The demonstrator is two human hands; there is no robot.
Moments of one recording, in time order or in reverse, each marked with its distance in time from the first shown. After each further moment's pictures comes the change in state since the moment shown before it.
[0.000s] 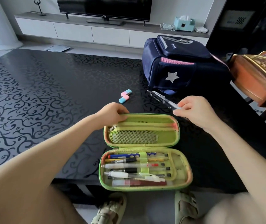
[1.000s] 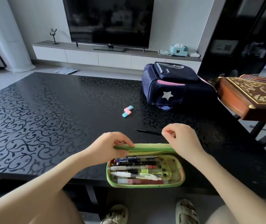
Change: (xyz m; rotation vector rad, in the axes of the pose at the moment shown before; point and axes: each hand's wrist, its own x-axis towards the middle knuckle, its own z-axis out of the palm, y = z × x) left_hand -0.120 0.018 -0.006 -0.064 -0.006 0.241; right_hand -0.084 -0.042 0.014 -0.277 0.104 -0.261
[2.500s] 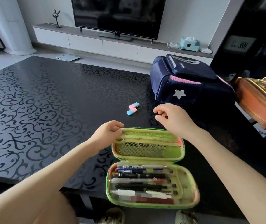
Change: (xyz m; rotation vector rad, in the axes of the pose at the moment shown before) left_hand 0.066 -0.069 0.006 -0.304 0.233 -0.357; right_hand 0.099 -0.009 0.033 -0.036 -0.189 -0.106
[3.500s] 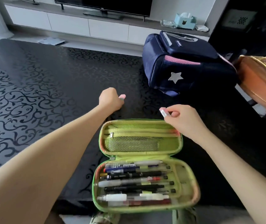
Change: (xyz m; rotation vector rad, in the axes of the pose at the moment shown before) left_hand 0.123 0.030 0.028 0.527 0.208 -0.041; right_hand -0.015 0.055 0.029 0.253 0.058 0.271
